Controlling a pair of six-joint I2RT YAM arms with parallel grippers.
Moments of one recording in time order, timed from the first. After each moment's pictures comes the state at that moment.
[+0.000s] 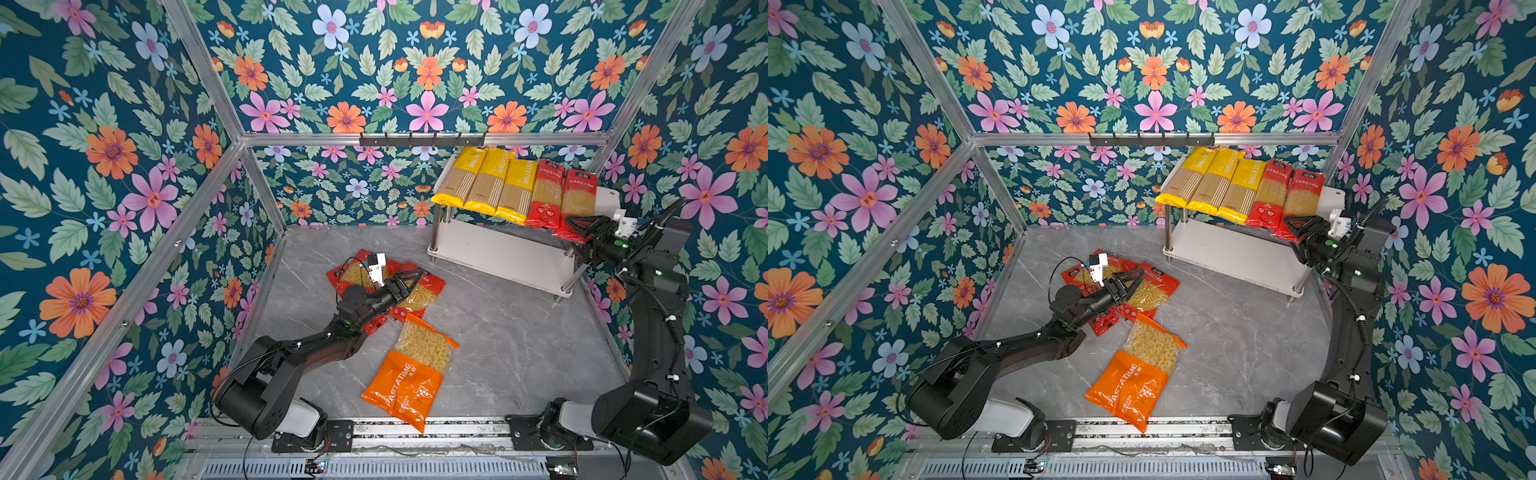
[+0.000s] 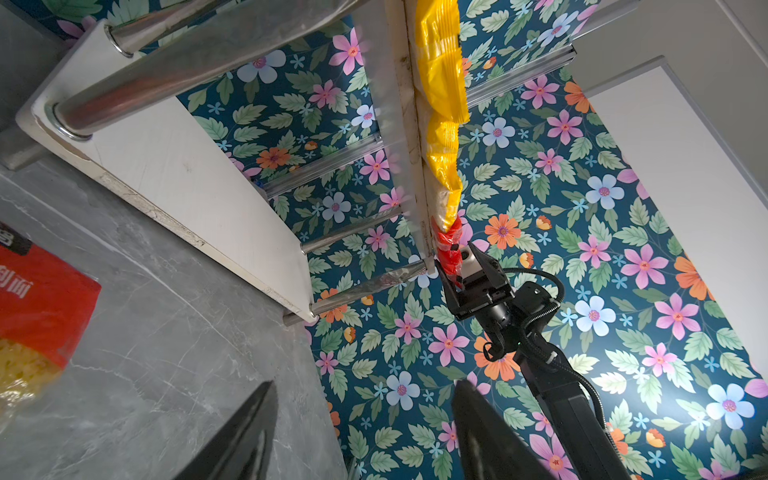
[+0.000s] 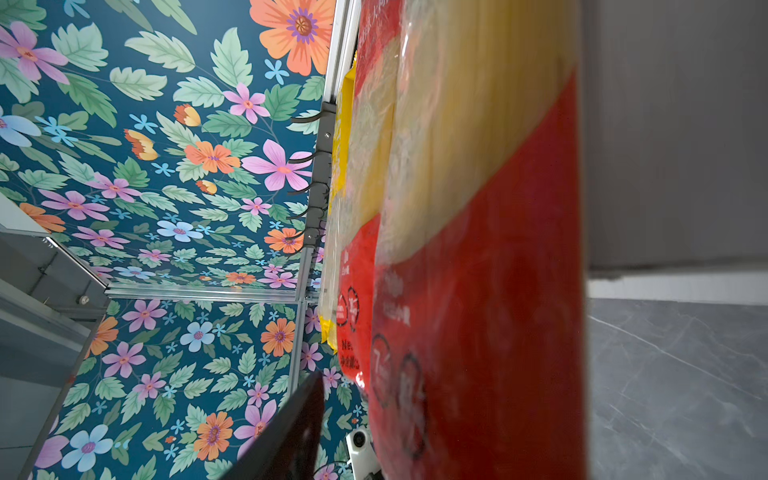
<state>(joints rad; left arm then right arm) -0.58 1.45 0.57 1.04 0.41 -1.24 -0.46 1.27 1.35 -0.42 -0.92 0.99</state>
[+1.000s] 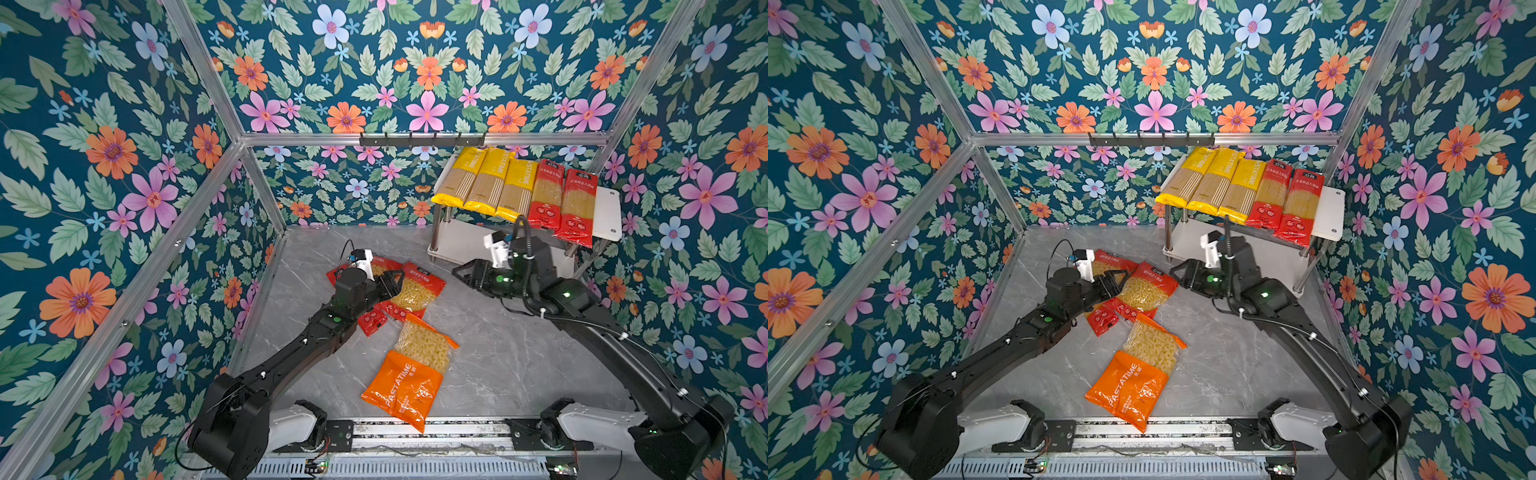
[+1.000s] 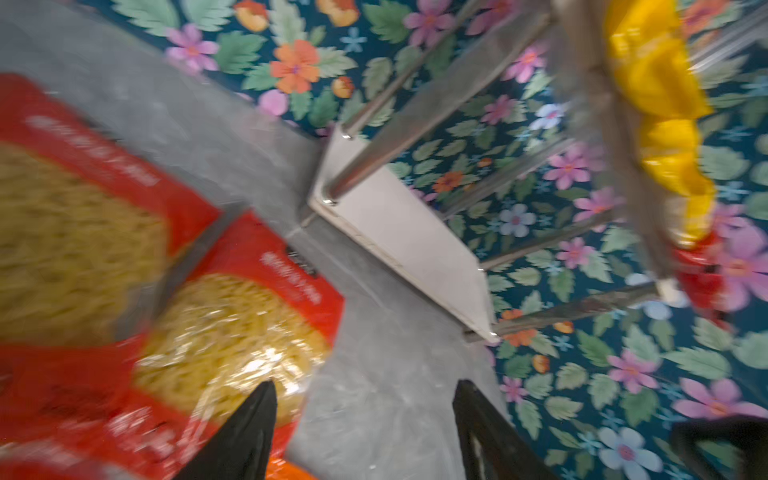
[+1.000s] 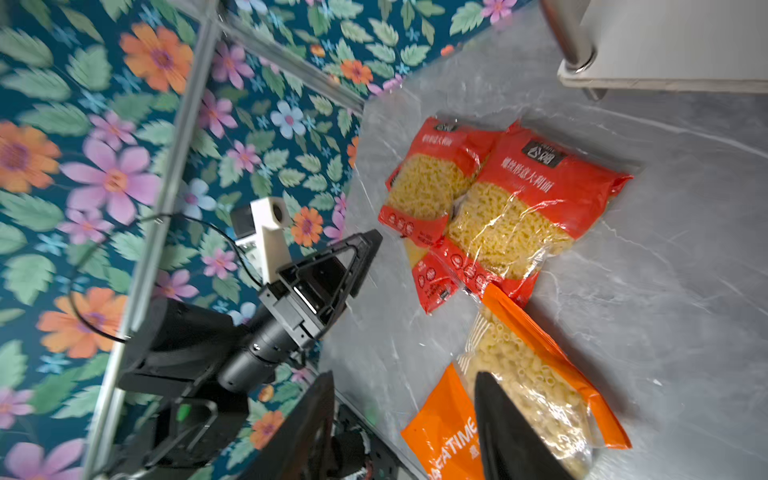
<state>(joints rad) -0.48 1.20 0.70 0.14 0.12 -0.77 0.58 1.24 1.23 -0.52 -0.30 0.80</state>
